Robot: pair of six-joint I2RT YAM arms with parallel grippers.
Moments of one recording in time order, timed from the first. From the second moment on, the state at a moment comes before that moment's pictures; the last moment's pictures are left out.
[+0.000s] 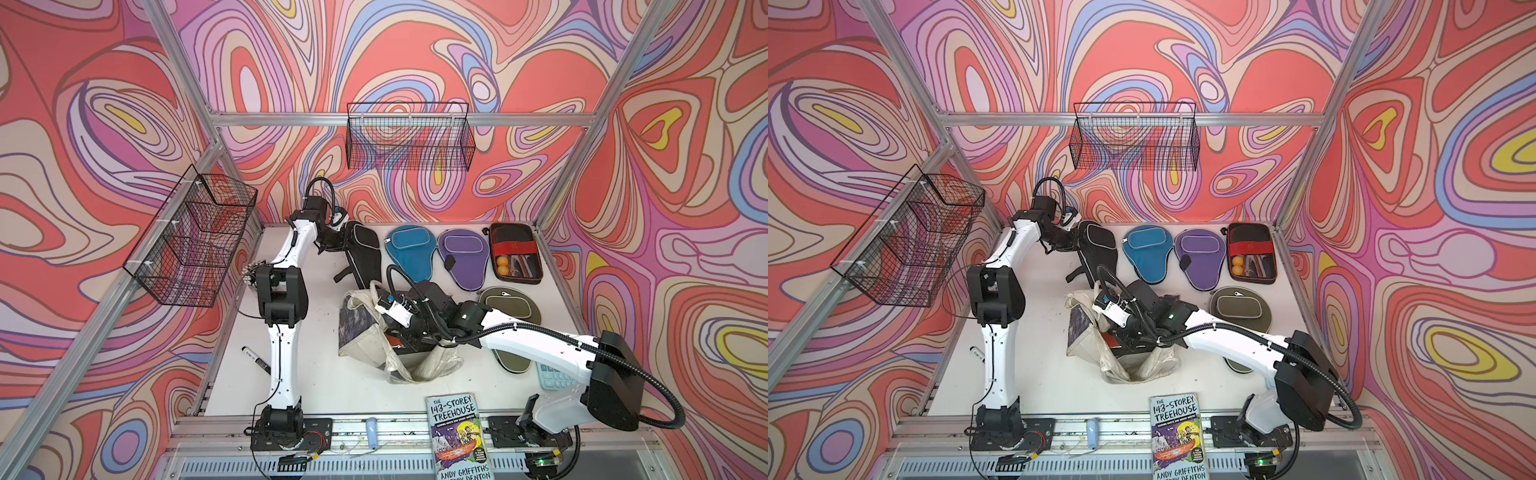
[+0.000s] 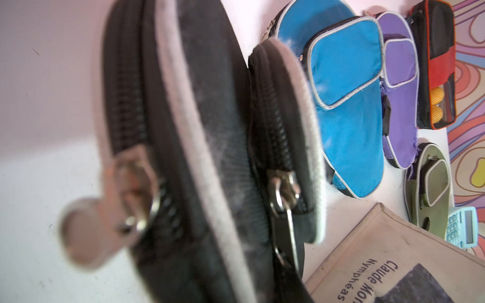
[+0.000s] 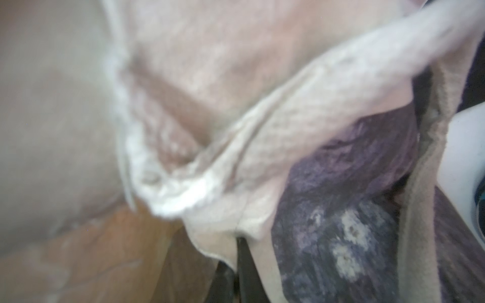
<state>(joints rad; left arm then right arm) -0.06 2.38 2.24 -1.02 0.51 0.02 0.92 1.48 1.09 -0.39 -0.28 -0.11</state>
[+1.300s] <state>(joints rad) -0.05 2.03 1.88 -0.83 0.04 0.17 0.92 1.48 1.17 -0.46 -0.19 -0.16</state>
